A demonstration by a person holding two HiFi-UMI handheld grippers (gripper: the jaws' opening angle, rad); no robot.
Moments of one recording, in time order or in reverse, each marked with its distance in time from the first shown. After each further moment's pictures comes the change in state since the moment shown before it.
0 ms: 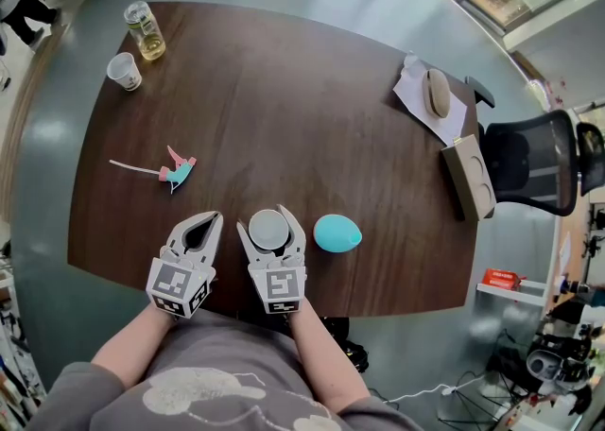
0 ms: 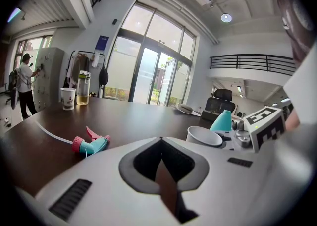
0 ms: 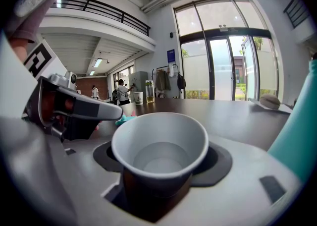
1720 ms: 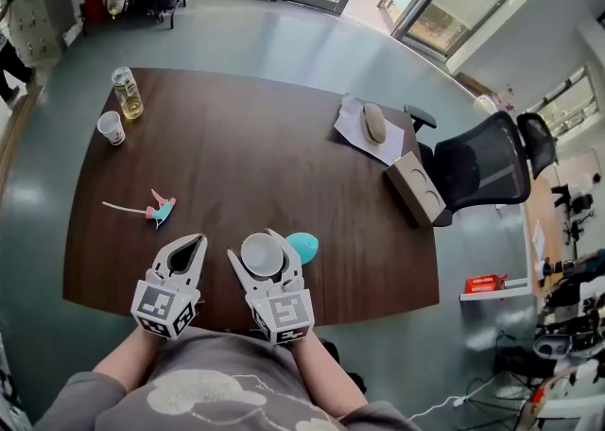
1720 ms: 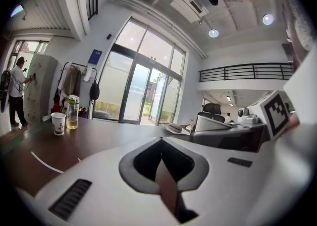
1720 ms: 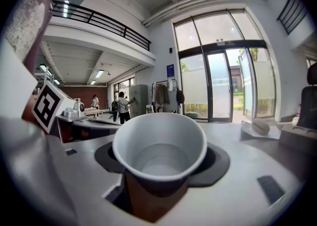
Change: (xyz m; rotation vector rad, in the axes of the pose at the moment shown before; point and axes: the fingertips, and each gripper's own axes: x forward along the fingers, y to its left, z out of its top) left arm -0.042 -0.042 0.082 0.042 -0.168 -0.092; right arm -0.088 0.000 0.116 -0.003 -0.139 -0.011
